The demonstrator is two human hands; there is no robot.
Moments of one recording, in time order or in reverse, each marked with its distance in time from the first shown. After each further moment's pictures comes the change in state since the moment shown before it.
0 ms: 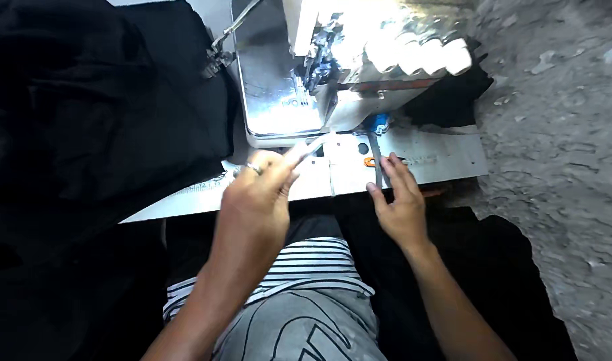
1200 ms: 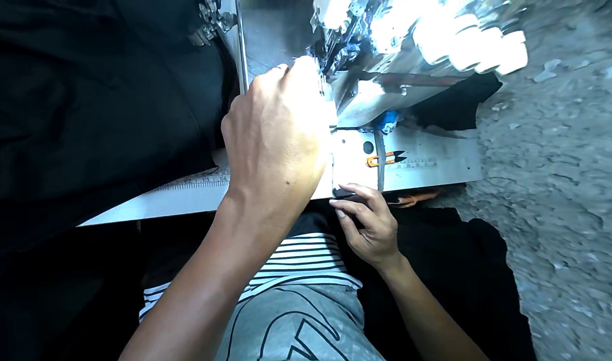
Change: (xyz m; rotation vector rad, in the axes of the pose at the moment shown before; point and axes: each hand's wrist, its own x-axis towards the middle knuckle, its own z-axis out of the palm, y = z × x) left_hand 0.085 0.002 0.017 0.210 0.080 -0.140; right_hand -0.015 -0.050 0.022 0.377 -0.014 -0.355
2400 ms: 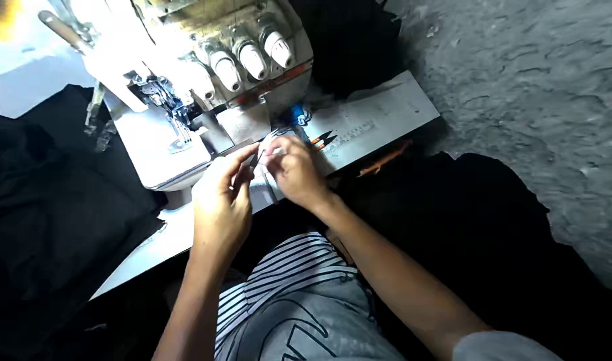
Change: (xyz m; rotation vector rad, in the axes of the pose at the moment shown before) left_hand -0.042 0.045 0.041 -0.313 -0.284 0.143; right_hand 0.075 0.025 0.000 0.049 0.184 0.251
